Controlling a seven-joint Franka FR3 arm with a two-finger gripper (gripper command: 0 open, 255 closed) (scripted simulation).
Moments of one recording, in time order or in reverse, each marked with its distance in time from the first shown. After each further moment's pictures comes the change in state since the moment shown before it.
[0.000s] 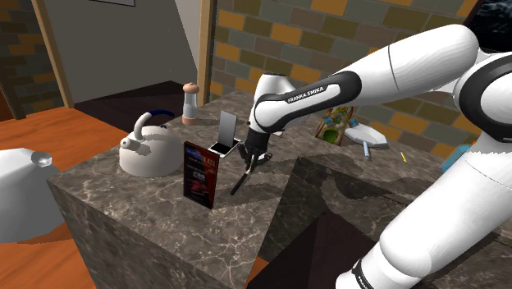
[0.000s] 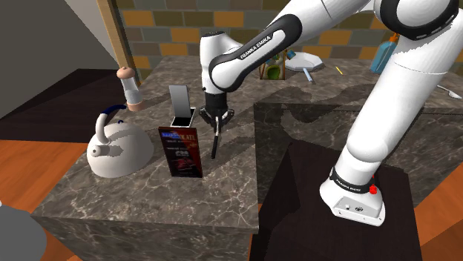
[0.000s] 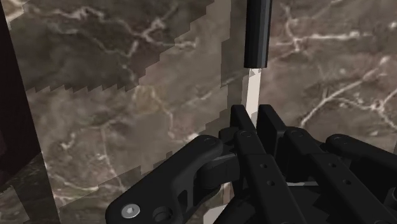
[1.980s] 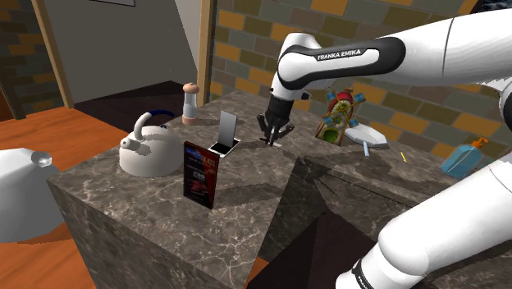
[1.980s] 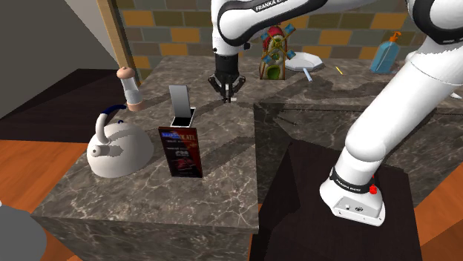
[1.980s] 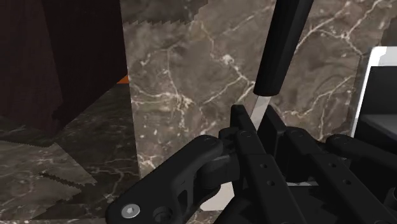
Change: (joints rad) arm -0.043 -0.189 -0.081 0.108 0.032 -0.300 -0.117
